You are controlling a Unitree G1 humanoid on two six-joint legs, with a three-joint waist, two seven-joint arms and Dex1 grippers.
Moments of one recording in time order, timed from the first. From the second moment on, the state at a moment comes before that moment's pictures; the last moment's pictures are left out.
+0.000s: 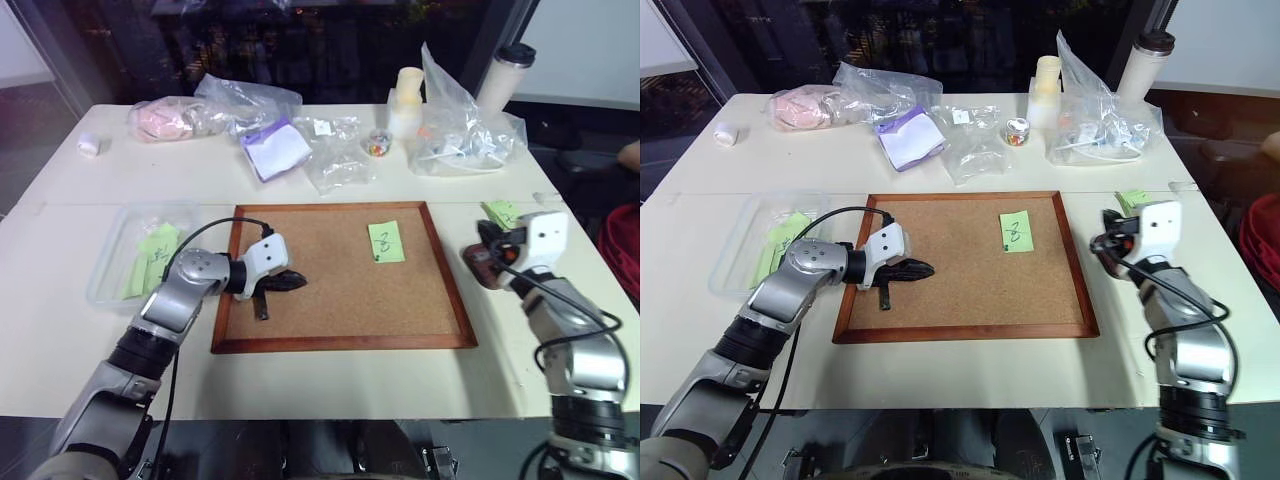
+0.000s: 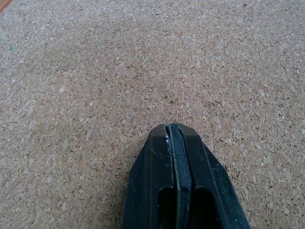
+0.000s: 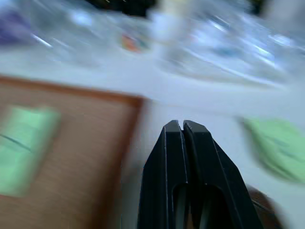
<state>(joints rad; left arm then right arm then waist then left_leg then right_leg) -0.51 0.54 -0.30 0.10 -0.09 0.34 -1.07 -0.13 -0.51 -0.34 -0.08 0.29 0.37 0.35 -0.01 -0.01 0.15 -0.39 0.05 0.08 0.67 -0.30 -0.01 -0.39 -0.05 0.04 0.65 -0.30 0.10</state>
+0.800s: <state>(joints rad) -0.52 0.54 -0.30 0.13 -0.09 0.32 -1.08 -0.11 -0.53 -0.37 0.02 0.28 0.38 0.37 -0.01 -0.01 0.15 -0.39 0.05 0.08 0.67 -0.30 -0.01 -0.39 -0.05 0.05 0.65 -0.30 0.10</state>
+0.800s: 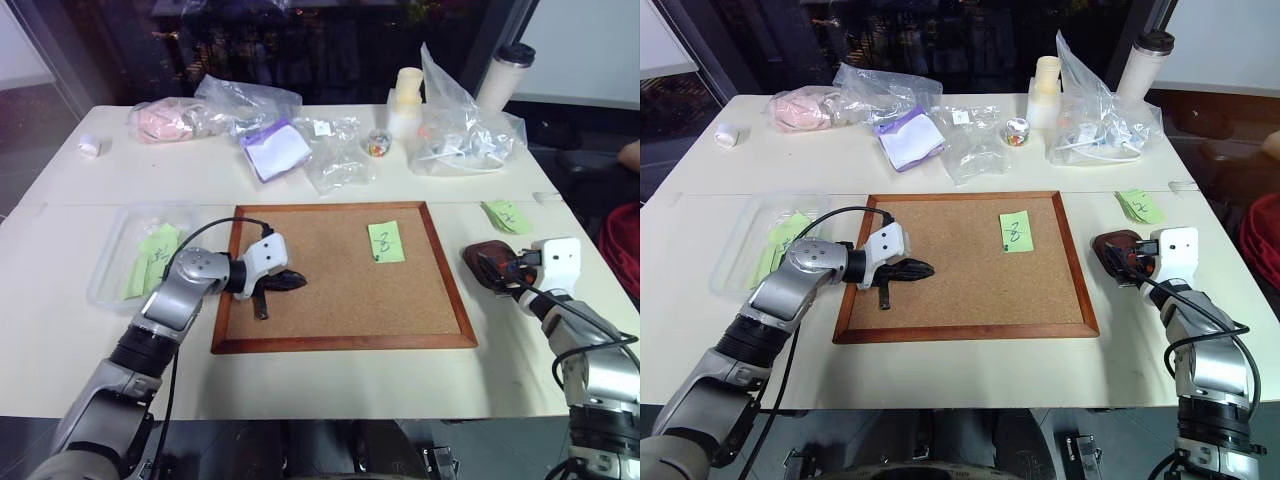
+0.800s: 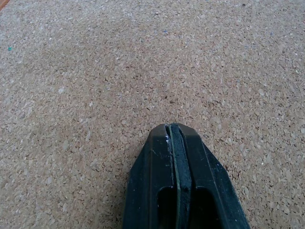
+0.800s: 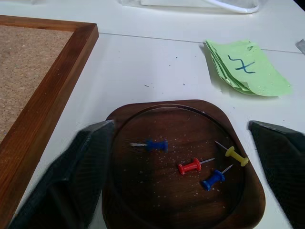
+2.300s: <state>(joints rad) -0.50 0.54 -0.30 0.11 -0.09 0.32 -1.07 -0.25 -0.38 0.09 -0.01 0.25 0.34 0.62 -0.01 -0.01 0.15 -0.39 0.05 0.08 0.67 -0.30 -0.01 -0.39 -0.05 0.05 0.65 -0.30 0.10</state>
